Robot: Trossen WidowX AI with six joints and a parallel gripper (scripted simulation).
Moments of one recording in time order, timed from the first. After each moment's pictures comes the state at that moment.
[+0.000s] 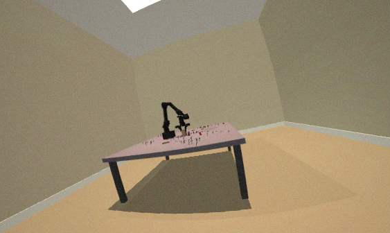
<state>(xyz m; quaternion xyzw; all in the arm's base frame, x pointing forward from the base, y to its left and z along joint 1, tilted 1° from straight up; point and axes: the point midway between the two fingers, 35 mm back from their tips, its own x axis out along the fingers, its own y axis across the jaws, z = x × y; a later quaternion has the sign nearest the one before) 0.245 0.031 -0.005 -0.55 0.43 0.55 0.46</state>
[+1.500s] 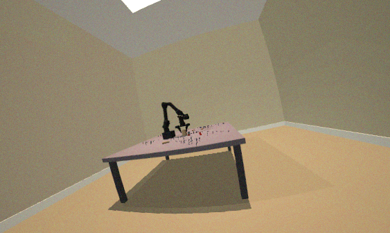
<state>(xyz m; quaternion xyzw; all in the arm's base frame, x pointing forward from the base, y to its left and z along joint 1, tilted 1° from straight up) 0.244 0.032 -0.007 -0.55 0.43 0.55 0.46</state>
